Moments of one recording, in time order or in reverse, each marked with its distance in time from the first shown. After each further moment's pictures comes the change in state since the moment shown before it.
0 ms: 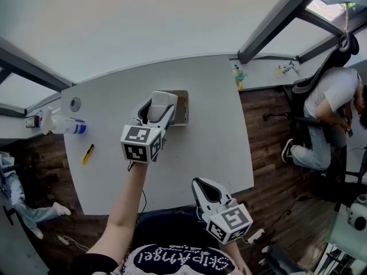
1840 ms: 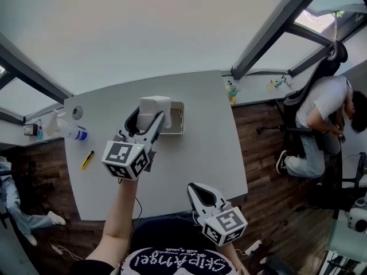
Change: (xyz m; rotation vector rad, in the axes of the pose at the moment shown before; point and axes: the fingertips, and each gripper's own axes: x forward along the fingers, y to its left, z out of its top) left arm -0.065 -0.012 0.076 -0.039 -0.262 -0.030; right arm -0.009 0.009 0.010 -0.067 -0.036 0.016
